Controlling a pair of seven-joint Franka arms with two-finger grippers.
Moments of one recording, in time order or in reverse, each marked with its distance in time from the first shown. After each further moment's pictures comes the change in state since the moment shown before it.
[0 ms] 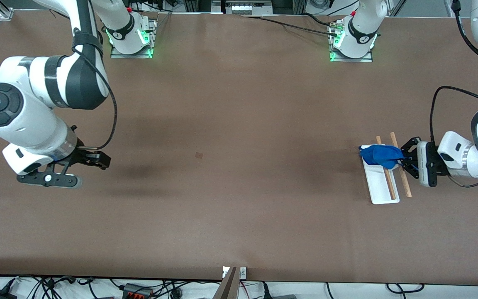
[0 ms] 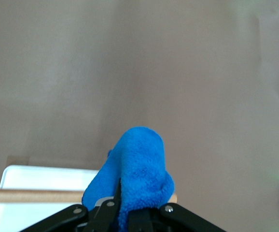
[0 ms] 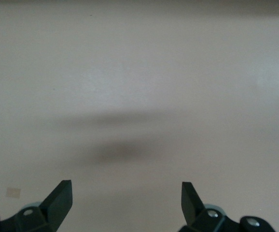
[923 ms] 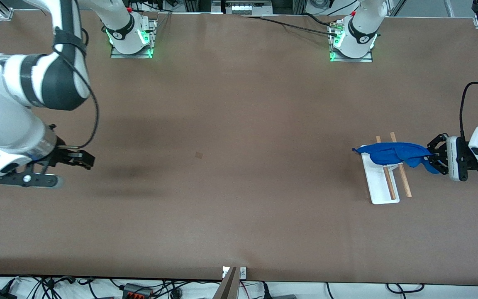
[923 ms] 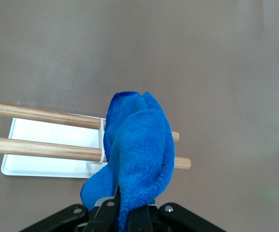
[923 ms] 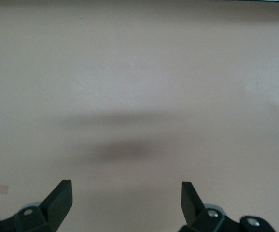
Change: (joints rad) left arm 0.113 0.010 -0.002 0.002 0.059 -0.012 0.099; right arm -0.095 -0.044 0.042 0.002 0.001 -0.014 -0.081
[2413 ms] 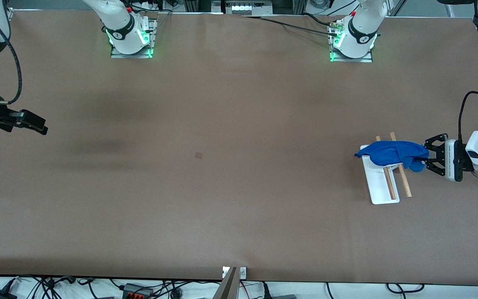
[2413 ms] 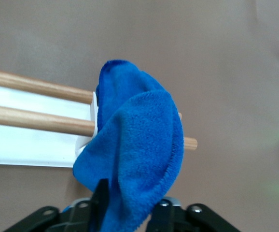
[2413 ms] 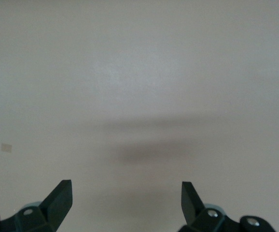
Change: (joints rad) left arm 0.047 0.076 0.001 0.000 0.000 -0.002 0.060; right arm -0.574 -0.358 0.570 -0.287 -0.163 -0.007 -0.019
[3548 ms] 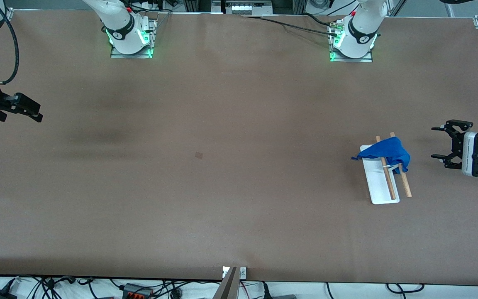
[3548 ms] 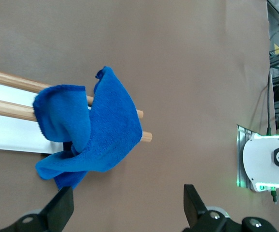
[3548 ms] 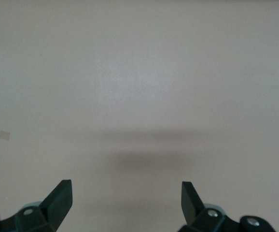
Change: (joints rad) left arm 0.016 -0.014 -0.007 0.165 0.040 -0.250 -0.117; right arm -0.015 -0.075 0.000 -0.042 -0.003 -0.001 -0.081
